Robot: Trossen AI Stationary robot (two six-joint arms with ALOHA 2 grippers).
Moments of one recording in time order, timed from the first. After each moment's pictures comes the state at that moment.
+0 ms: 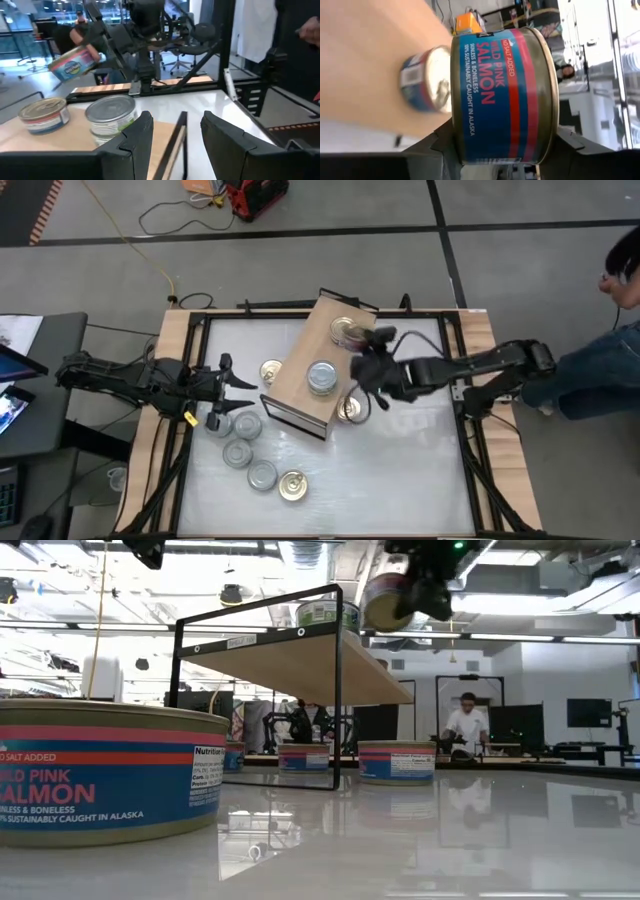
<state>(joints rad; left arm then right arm) -0.19 0.56 0.58 -0.04 -0.14 0.07 0.09 1.44 1.17 -0.42 1.17 -0.64</state>
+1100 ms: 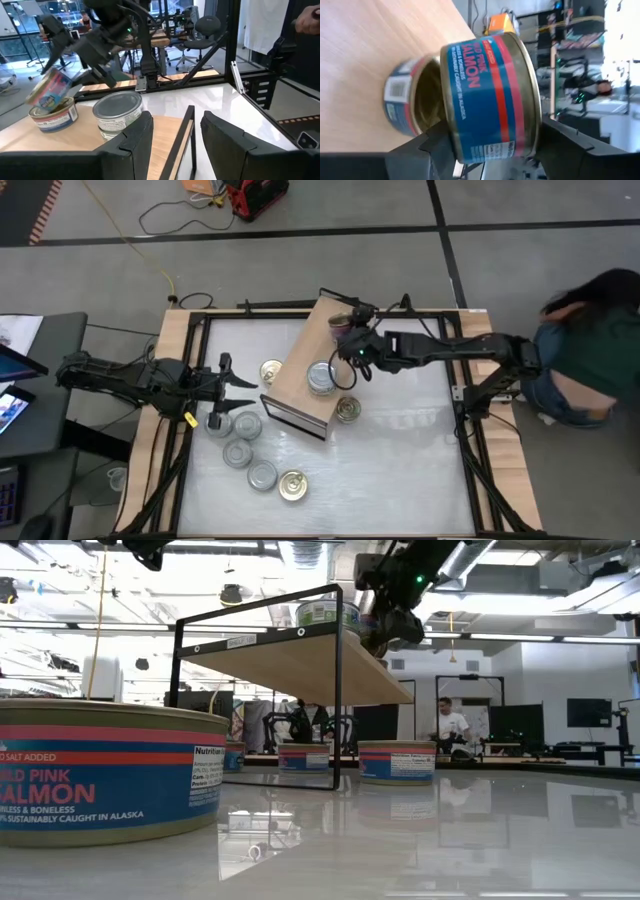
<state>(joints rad) -0.19 0.56 0.58 -0.06 -0.16 0.10 -0.13 1.55 1.28 -0.42 0.84 -0.80</state>
